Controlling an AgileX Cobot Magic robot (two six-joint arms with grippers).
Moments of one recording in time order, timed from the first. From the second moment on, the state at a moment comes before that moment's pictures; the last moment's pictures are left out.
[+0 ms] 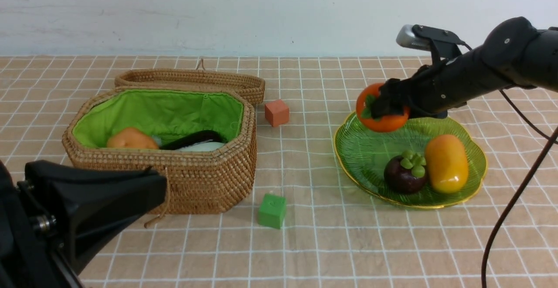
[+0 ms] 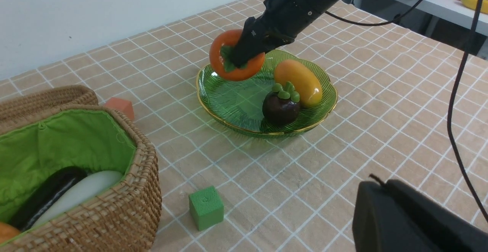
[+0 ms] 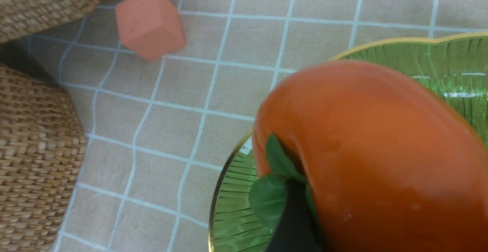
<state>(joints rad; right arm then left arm) 0.12 2.00 -1.56 0.61 0.58 -0.41 -0.83 0.65 -0.72 0.10 0.40 -0.18</state>
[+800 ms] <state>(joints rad) 0.10 1.99 -1.56 0.34 0.57 -0.25 -0.83 0.65 -0.72 0.10 0.39 -0.18</state>
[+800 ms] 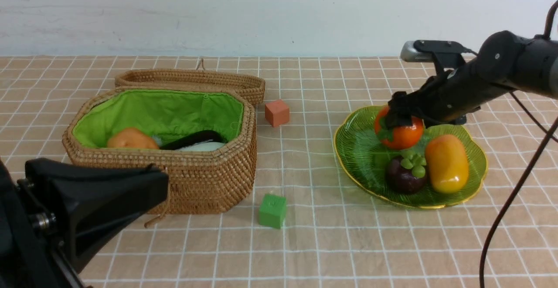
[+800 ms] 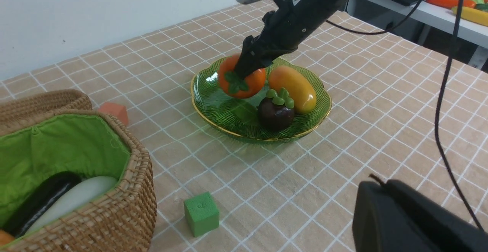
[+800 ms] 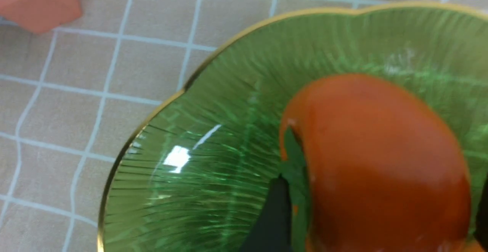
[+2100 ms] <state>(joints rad) 0.03 0.09 -0.39 0.04 0.60 0.30 -0.83 0.16 -0.09 0.12 0.13 -0.31</state>
